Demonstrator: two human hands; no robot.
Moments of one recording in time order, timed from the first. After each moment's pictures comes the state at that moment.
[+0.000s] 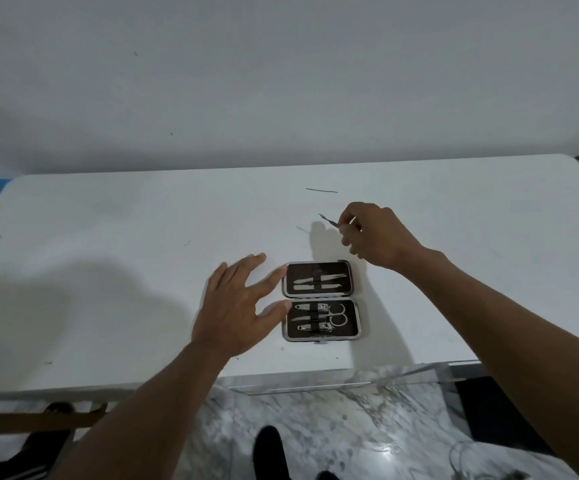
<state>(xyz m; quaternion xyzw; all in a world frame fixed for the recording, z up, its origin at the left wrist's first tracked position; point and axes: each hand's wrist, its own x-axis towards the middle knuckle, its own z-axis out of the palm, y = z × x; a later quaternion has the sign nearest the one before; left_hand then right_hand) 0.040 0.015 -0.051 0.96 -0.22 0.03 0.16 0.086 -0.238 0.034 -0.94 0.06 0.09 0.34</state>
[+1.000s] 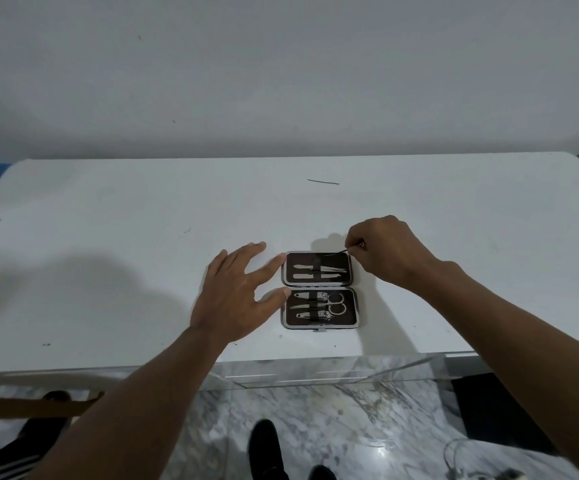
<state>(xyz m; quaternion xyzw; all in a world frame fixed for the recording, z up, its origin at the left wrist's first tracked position) 0.040 0.015 -0.054 0.96 -0.22 0.04 0.17 0.053 -0.244 0.029 -0.98 -0.05 0.07 0.15</state>
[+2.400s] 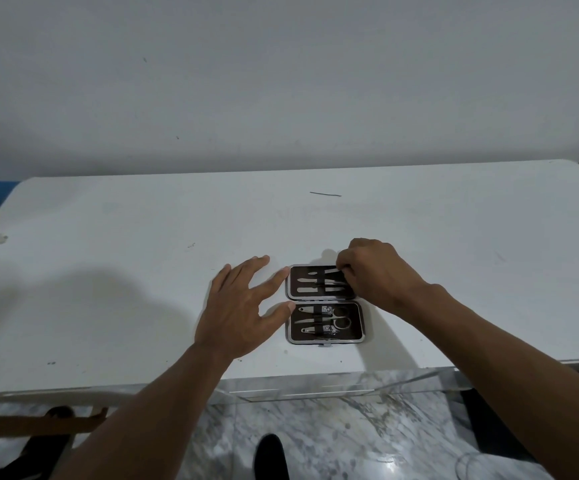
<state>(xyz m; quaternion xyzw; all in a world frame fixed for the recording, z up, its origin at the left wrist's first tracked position) 0.039 0.015 -0.052 0.96 -0.21 0.04 0.19 0.046 -0.226 0.020 -0.99 -0.12 0.06 0.10</state>
